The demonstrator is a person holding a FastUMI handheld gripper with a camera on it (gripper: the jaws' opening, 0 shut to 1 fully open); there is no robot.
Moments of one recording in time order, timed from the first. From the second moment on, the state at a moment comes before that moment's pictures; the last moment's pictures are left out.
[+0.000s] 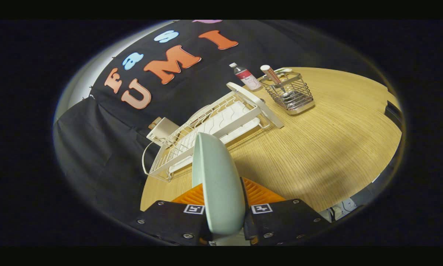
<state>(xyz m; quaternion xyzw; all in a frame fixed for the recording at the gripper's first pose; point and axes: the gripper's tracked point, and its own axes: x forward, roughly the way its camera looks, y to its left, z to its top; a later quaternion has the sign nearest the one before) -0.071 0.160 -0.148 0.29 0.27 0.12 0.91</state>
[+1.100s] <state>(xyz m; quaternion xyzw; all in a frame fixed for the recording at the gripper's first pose) -0.040 0.056 -0.127 0.14 0.20 0.01 0.97</state>
